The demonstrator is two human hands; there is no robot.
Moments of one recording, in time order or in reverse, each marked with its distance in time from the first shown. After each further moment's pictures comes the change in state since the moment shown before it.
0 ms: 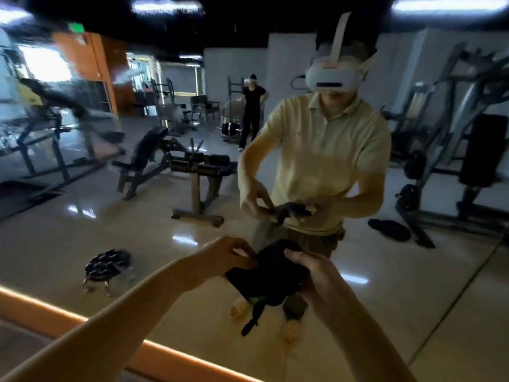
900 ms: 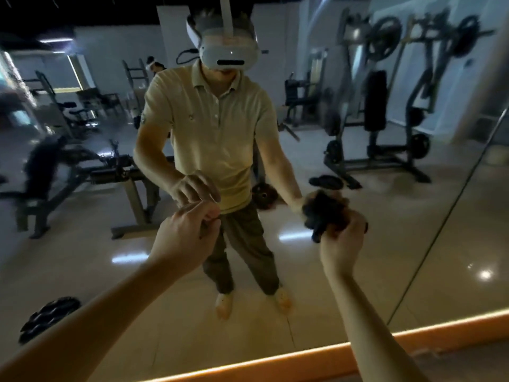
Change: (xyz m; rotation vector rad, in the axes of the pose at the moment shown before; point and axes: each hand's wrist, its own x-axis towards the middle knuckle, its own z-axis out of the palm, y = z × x) left_hand 0.039 -0.064 -0.141 0.671 0.373 0.786; right_hand 0.079 0.086 0.033 -0.733 1.182 -0.856
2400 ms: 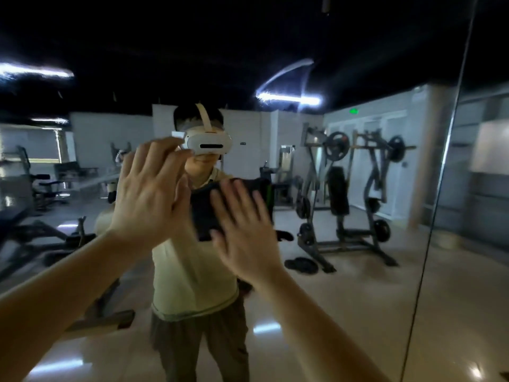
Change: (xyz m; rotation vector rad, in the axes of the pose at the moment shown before) left_hand 0.167 0.053 -0.143 0.332 0.627 0.399; right_hand 0.107 -0.212 0.066 -0.416 -0.081 -1.109
